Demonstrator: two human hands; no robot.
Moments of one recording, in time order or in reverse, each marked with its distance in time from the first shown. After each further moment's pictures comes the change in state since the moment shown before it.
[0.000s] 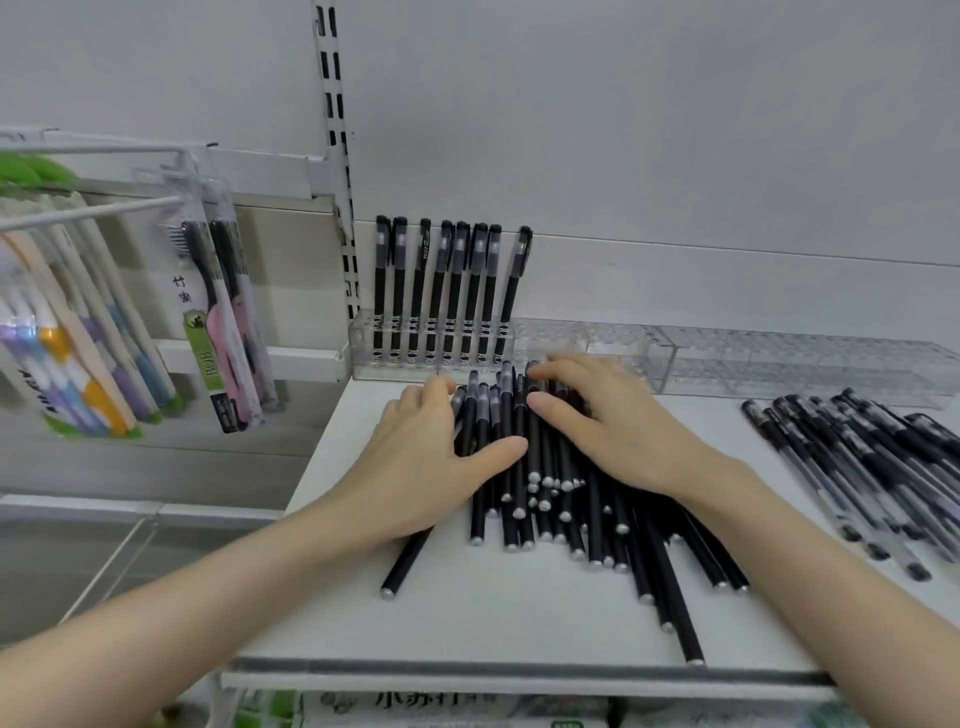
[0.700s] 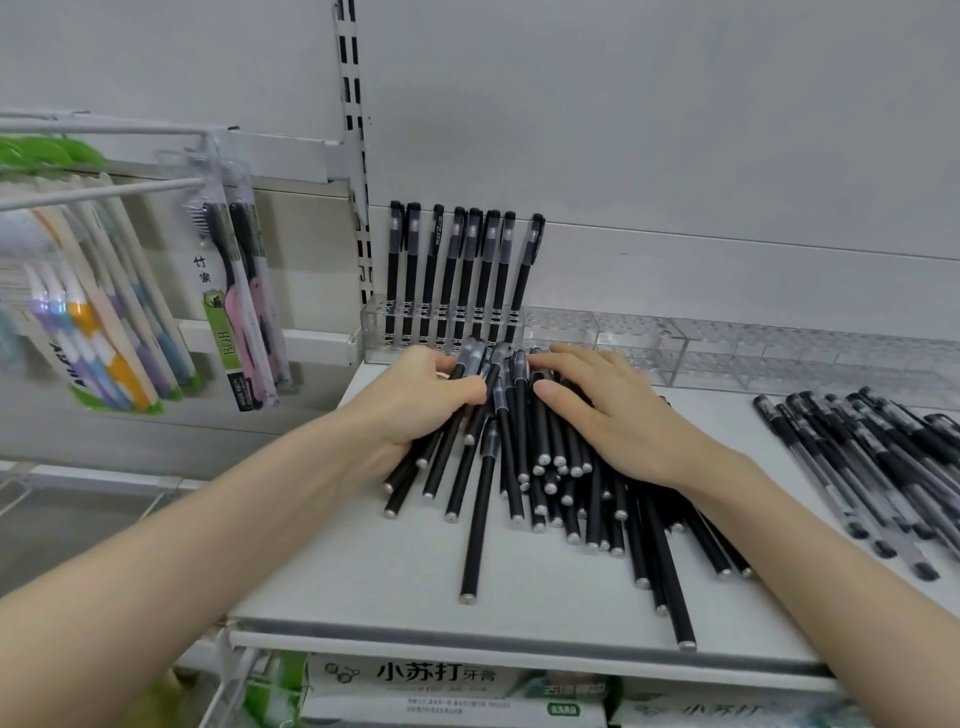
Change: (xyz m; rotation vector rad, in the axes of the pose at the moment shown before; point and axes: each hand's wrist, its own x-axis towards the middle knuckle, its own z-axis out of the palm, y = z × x) left_hand 0.024 0.007 -0.011 -0.677 -0.060 -0.298; right_hand 0.000 0.012 0.009 0.041 -0.055 0.007
